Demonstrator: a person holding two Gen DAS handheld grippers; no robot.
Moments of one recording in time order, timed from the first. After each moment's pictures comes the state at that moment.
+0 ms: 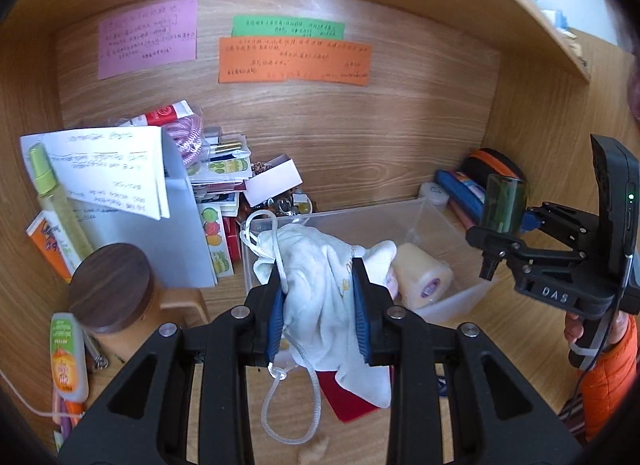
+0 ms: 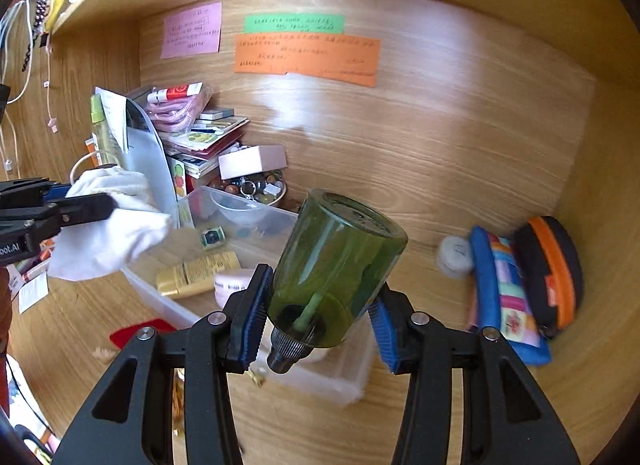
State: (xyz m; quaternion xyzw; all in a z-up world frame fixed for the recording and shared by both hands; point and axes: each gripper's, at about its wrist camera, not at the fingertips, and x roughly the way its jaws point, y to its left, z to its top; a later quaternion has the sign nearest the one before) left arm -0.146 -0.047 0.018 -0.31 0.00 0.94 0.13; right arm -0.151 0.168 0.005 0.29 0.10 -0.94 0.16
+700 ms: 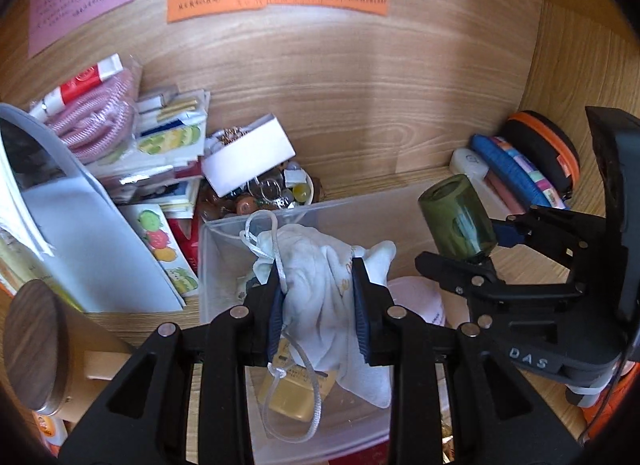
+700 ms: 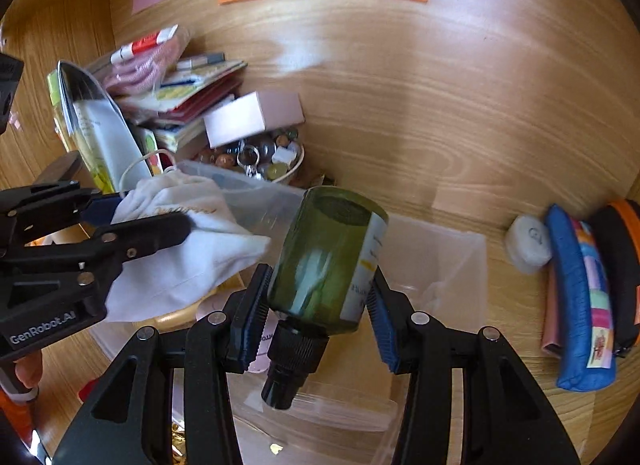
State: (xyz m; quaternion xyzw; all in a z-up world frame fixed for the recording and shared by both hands) left arm -0.233 -0.015 -0.035 -0.37 0.03 0.92 0.12; right arm -0.230 0.129 -0.050 0.38 0.08 -0.90 0.18
